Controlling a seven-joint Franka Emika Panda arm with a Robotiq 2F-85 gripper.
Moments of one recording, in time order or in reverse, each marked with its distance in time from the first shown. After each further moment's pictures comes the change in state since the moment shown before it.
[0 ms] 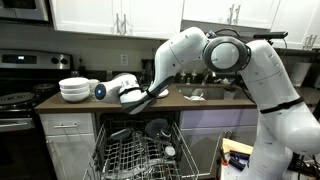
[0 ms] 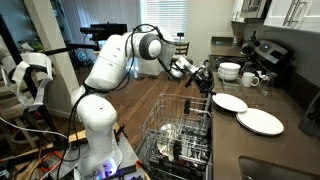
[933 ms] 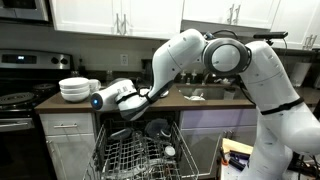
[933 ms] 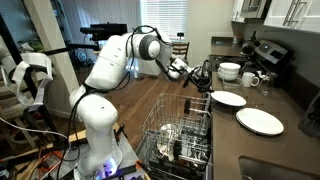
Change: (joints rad) arm 0.050 0.021 0.003 -0.007 -0.097 -0.063 0.010
